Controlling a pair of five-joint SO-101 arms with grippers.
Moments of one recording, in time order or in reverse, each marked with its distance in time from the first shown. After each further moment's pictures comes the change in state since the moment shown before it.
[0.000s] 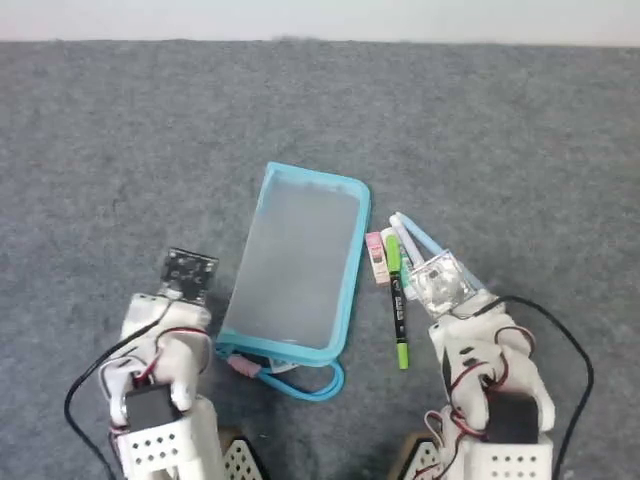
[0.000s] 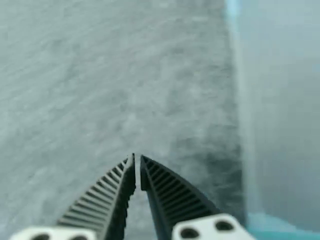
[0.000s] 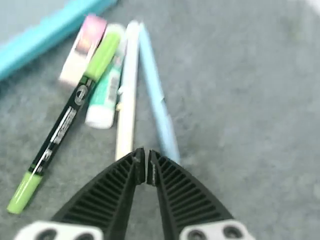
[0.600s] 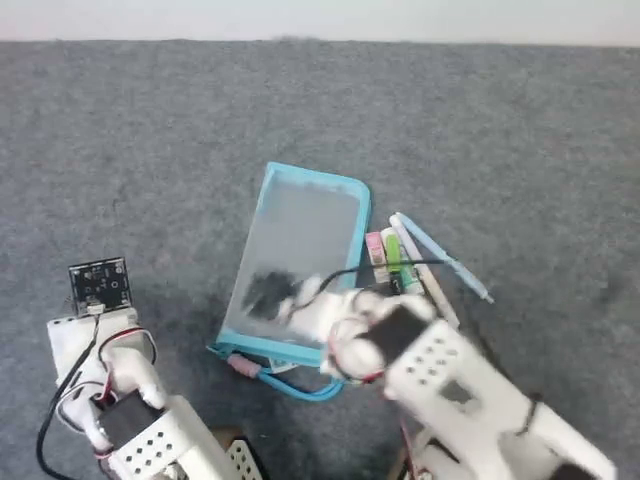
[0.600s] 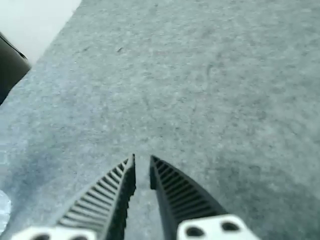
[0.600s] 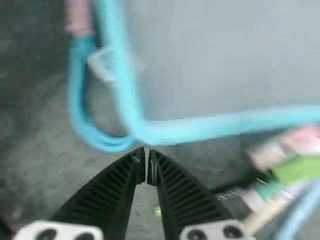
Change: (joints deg) left arm -23.6 0.0 -1.5 -10.8 1.1; right arm -49.0 62.6 -29.4 -0.3 -7.4
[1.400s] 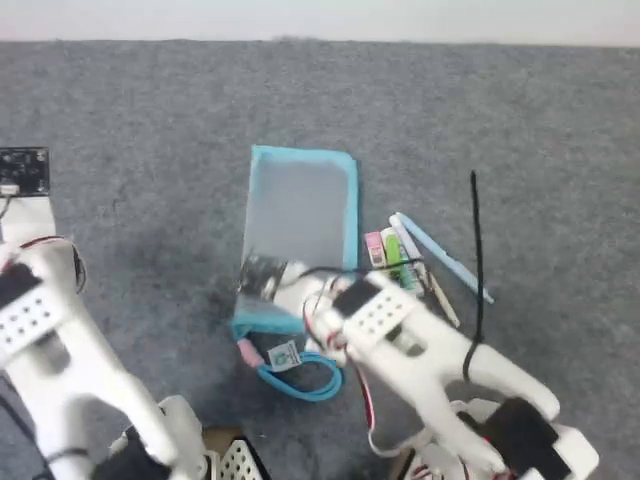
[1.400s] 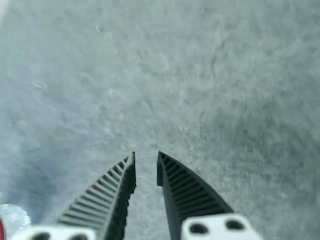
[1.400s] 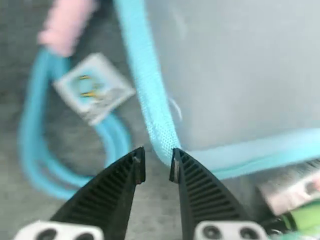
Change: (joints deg) left arm -0.2 75.1 -55.2 4.1 -3.3; right arm 7.3 22.0 -3.5 -17.1 -0.3
